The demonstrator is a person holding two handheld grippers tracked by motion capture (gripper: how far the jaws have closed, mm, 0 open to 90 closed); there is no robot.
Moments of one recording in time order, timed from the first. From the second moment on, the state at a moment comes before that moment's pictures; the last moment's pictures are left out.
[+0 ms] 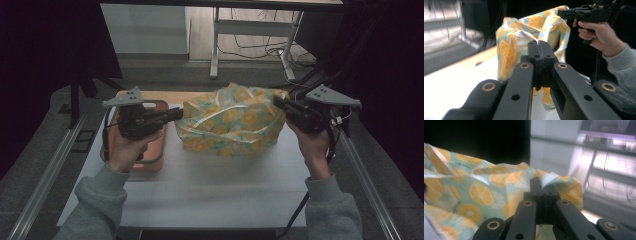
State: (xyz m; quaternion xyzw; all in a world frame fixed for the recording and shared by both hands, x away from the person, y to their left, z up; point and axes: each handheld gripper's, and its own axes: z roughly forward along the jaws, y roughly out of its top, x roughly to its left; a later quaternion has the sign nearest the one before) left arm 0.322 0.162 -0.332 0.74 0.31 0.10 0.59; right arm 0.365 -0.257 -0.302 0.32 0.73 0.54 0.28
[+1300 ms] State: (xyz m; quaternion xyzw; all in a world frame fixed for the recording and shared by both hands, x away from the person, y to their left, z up) left arm 0.280 0.179 -0.437 0.81 0.37 0.15 0.43; right arm 0.324 -0.287 -0.421 0.28 0.79 0.51 0.19
